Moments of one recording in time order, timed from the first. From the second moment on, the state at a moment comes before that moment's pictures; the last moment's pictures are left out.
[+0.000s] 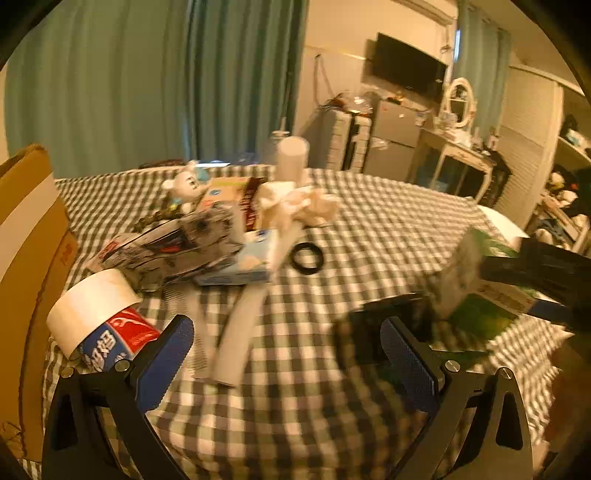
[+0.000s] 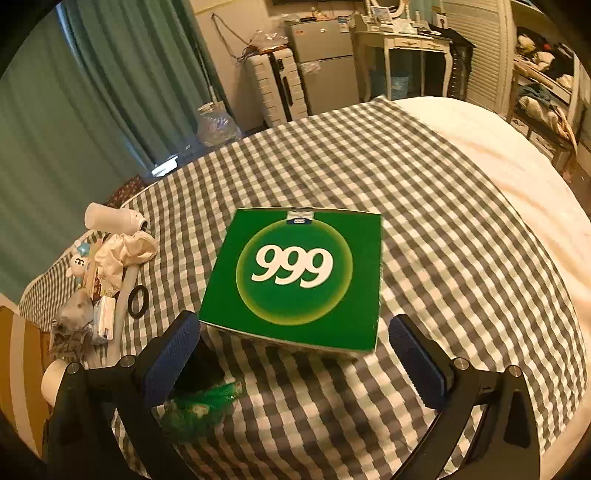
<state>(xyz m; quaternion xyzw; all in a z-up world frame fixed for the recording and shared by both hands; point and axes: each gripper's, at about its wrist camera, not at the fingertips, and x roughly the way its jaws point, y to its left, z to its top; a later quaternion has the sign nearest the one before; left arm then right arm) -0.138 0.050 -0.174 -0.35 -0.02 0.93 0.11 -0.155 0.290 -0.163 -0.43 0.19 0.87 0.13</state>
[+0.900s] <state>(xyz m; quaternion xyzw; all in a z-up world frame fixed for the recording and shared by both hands) -0.144 0.148 -0.199 -0.41 0.03 0.90 0.17 -0.131 0.356 -0.160 -0.41 0.27 0.86 0.14</state>
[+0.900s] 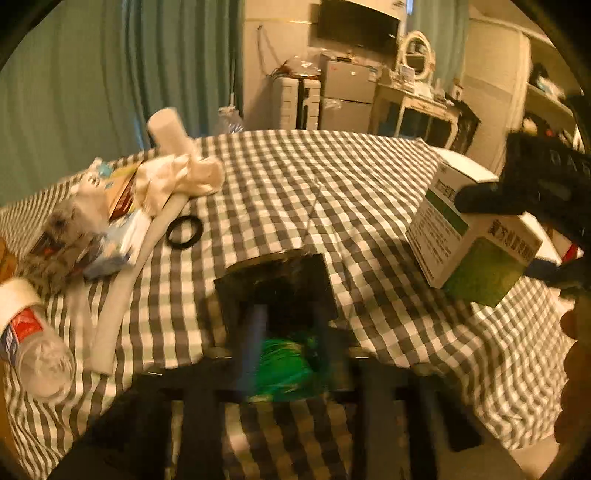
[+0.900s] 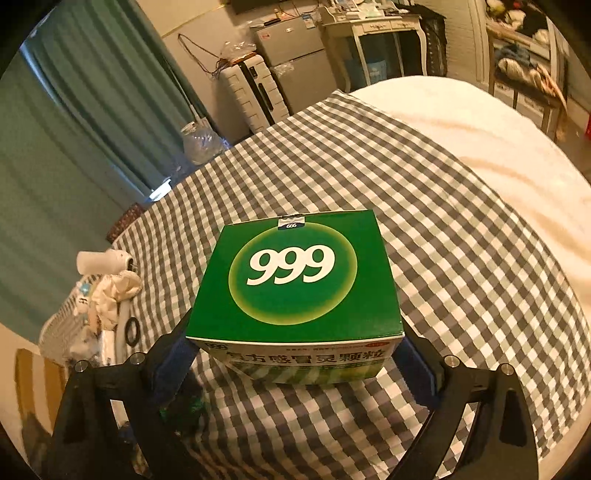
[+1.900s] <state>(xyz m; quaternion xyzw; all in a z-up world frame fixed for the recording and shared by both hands) -0.125 0.131 -0.195 -0.44 0.04 0.89 0.15 -0.076 0.335 -0.115 -0.36 0.27 0.89 0.08</state>
